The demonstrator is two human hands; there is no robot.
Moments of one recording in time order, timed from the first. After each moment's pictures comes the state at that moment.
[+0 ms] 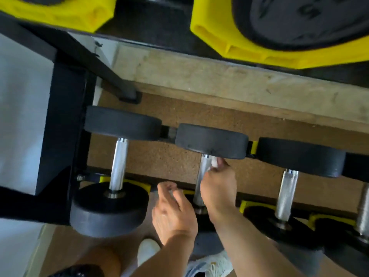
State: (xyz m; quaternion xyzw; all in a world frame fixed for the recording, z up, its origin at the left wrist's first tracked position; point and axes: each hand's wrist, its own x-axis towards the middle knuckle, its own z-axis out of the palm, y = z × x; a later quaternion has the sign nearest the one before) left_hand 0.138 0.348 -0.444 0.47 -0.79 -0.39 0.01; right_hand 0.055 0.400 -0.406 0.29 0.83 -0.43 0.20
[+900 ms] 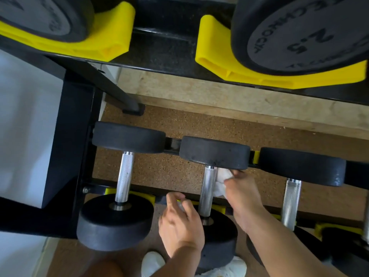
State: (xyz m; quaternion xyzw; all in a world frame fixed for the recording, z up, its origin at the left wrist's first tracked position) left_hand 0.134 0.344 -0.438 0.45 -0.80 -0.39 -0.05; right_hand 0.042 0.431 -0.402 0.34 0.78 -0.44 0.28
